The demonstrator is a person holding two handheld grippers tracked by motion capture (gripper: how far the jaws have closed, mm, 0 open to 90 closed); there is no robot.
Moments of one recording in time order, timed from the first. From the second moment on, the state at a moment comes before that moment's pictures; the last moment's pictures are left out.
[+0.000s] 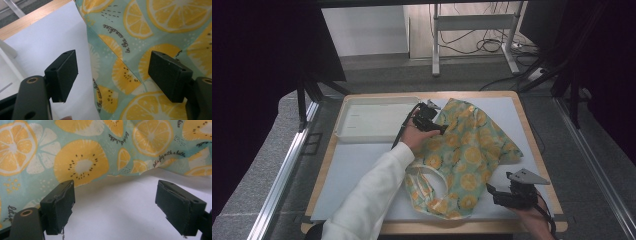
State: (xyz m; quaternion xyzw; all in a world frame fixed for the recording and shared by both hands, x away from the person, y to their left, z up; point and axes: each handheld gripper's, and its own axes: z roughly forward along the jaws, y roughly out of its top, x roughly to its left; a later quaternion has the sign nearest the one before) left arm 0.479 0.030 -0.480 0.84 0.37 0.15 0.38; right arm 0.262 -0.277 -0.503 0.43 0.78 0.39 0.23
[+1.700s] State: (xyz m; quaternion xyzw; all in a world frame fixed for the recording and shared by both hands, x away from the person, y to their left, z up) left arm 0.489 0.033 -0.484 0.83 0.37 0.09 0.40; right arm 0.266 -0.283 -0.505 0.44 0.78 0.38 0.23
